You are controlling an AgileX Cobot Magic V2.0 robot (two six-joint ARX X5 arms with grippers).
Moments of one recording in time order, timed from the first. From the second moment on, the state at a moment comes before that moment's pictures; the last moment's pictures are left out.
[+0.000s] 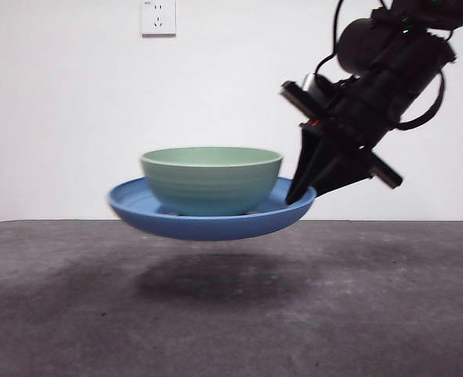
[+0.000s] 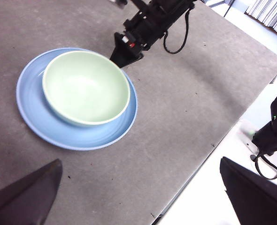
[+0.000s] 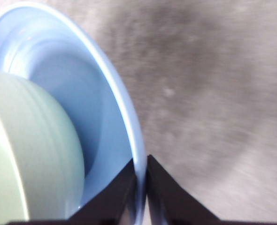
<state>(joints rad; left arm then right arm) -0.71 0.61 1.01 -0.90 0.23 -0.14 0.36 1.73 1.21 -0.53 -0.56 0.27</state>
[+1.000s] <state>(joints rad) -0.71 0.61 1.01 -0.90 0.23 -0.14 0.39 1.89 1.21 -0.49 -0.54 0.33</state>
